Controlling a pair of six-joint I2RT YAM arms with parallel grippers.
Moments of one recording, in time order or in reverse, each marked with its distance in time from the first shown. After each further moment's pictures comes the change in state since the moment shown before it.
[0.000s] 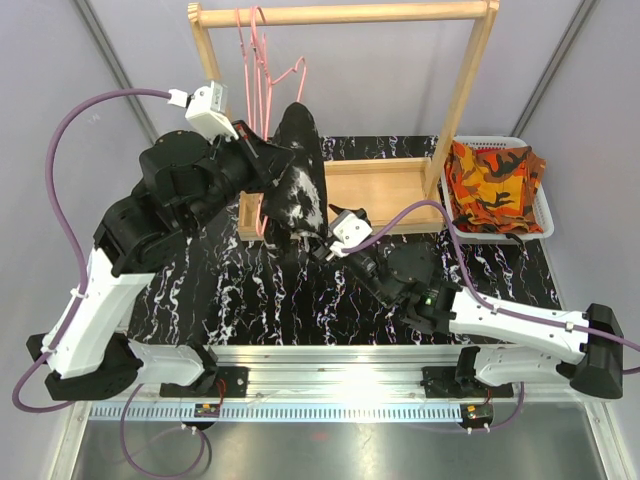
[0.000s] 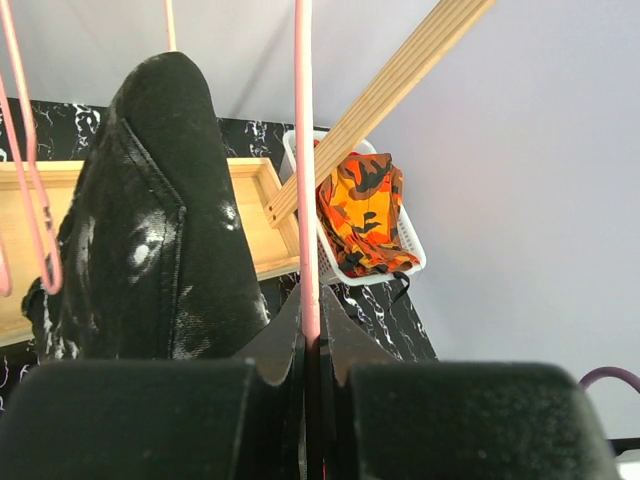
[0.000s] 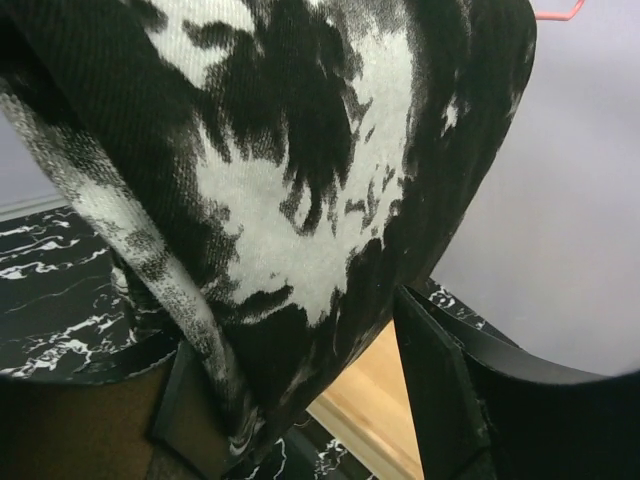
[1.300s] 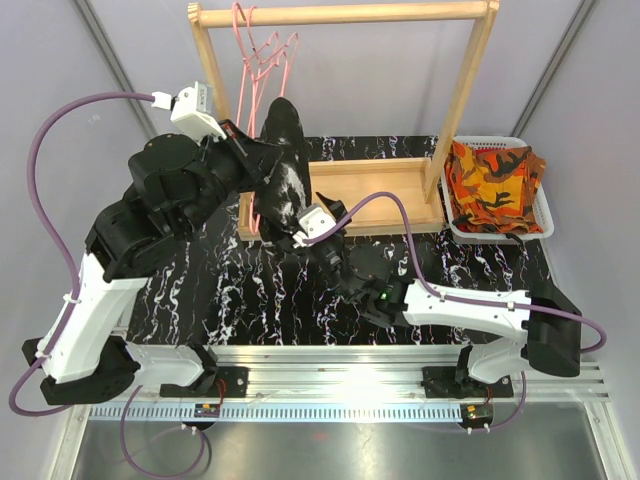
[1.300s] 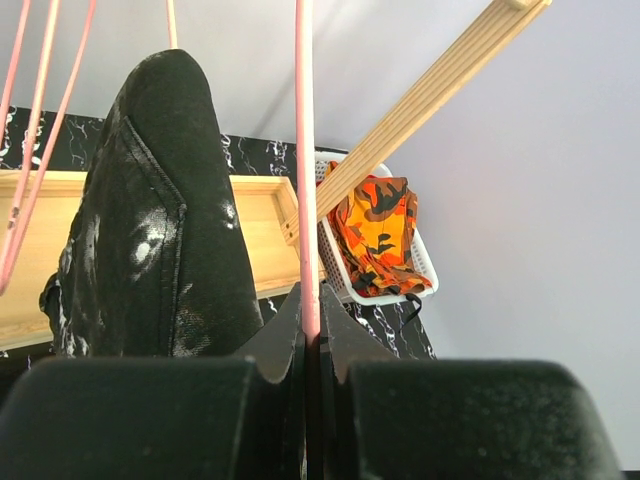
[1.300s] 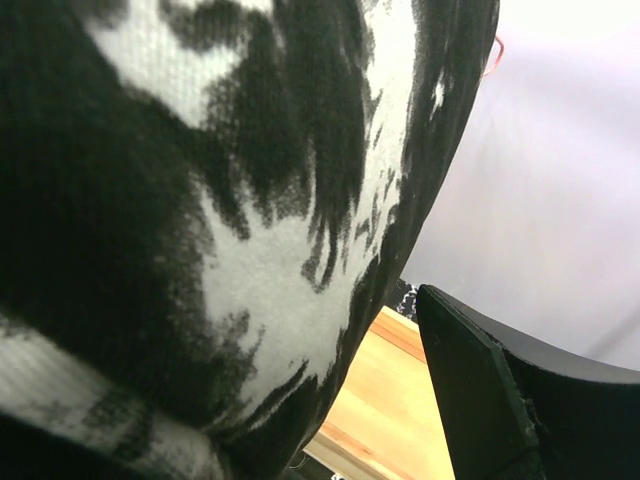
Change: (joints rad) left arm 0.000 -0.025 -0.007 0.001 -0.076 -0.001; right arm 0.030 0.272 0.098 0.253 0.186 -0.067
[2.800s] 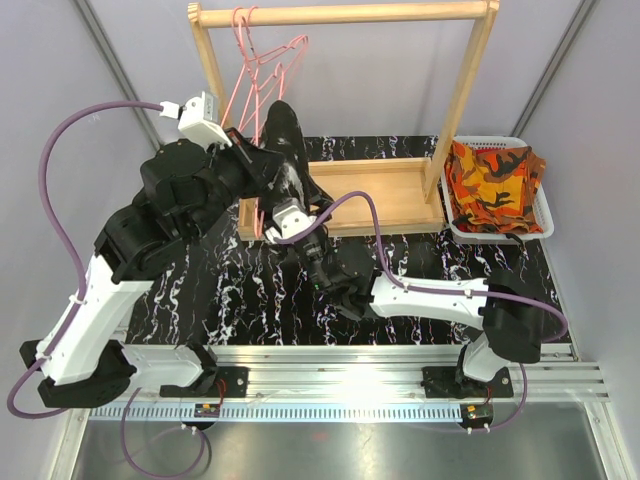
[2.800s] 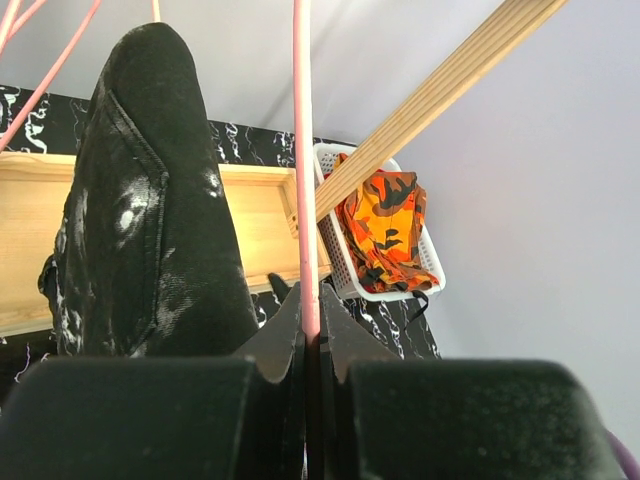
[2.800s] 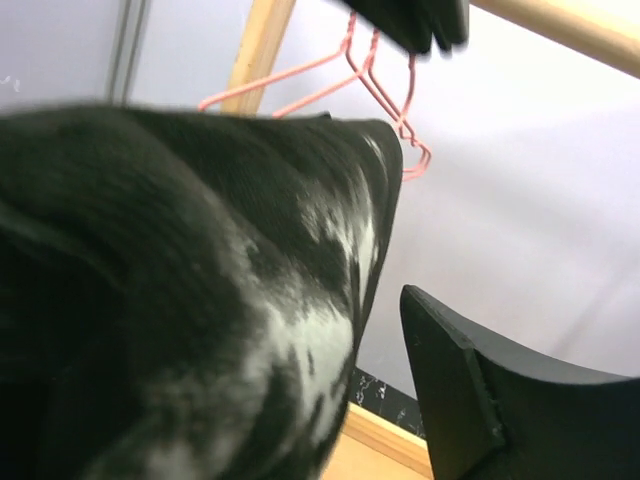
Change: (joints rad) left arm 0.000 -0.035 -0.103 0.045 -0.009 -0.024; right arm 0.002 0.204 0.135 0.348 0.067 -0.323
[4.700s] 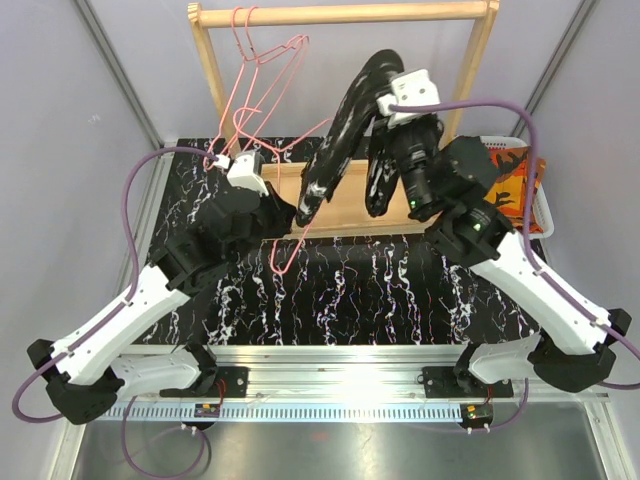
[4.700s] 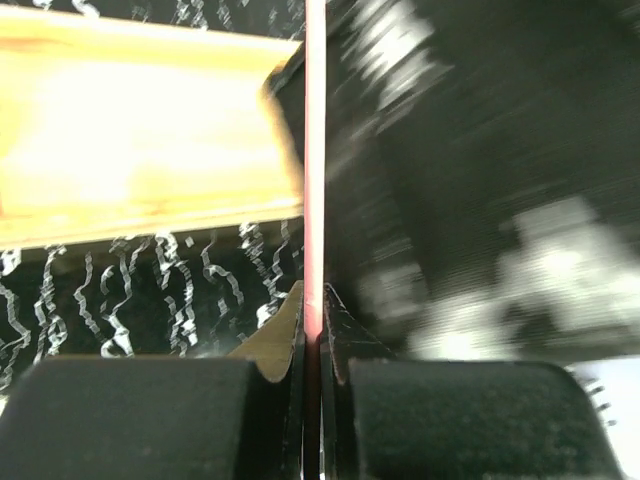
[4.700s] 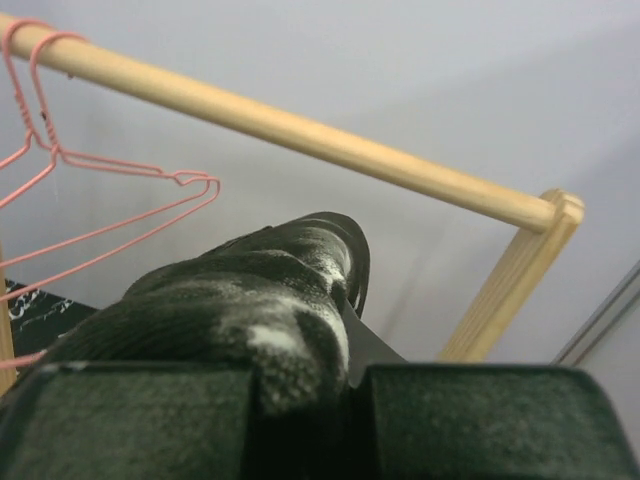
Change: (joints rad) left arm 0.017 -0.121 -0.558 0.195 0.004 0.002; right arm -0.307 -0.290 0.542 -0.981 -0.057 0.216
